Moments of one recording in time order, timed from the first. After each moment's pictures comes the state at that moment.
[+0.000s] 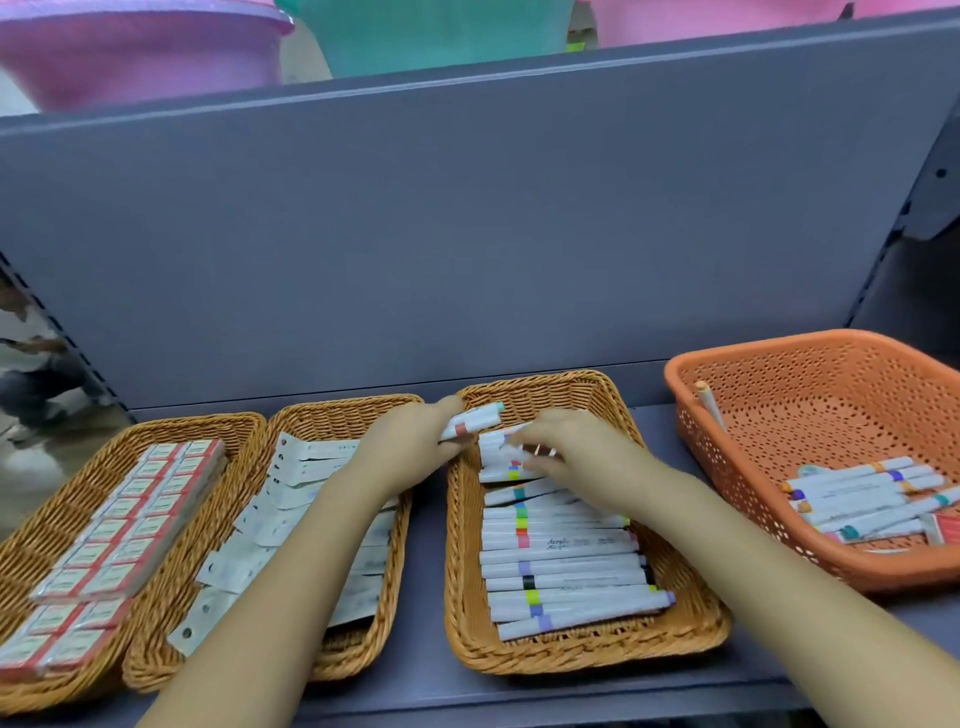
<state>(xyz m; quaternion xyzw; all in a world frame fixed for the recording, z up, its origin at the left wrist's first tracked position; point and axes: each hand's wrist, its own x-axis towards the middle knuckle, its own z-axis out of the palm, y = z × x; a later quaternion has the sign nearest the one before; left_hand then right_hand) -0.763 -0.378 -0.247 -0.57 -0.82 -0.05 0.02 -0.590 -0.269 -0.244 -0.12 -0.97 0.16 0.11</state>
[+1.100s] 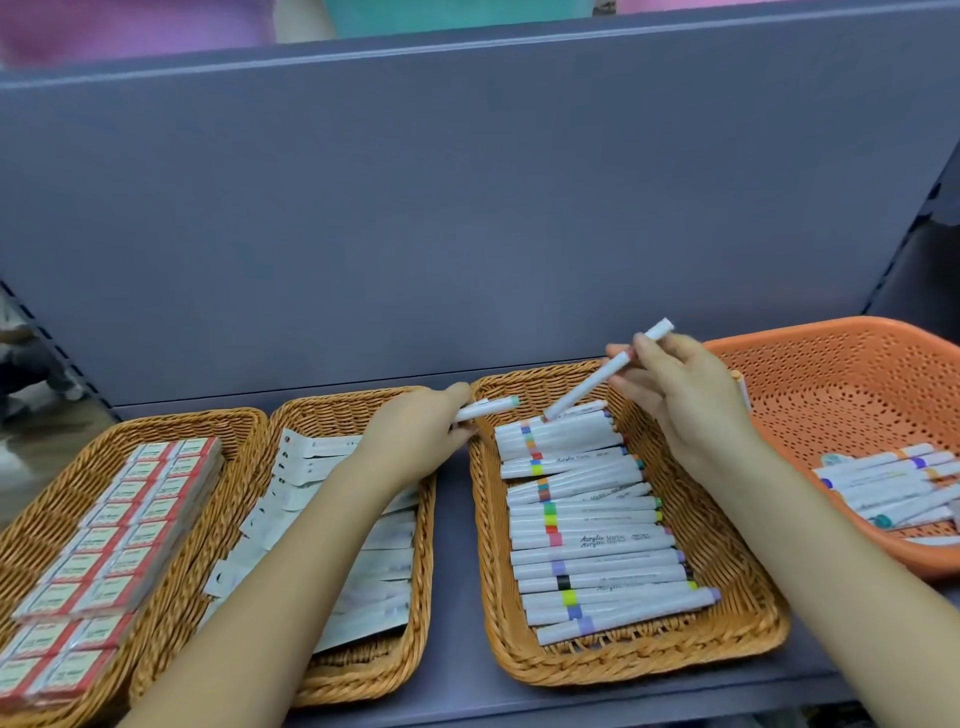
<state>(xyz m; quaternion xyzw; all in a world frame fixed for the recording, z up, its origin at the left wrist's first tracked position) -0.780 -0.380 -0.247 -0.58 -0.81 -0.04 0.05 -0.584 -0.249 -0.234 -0.28 -0.53 0.68 0.43</state>
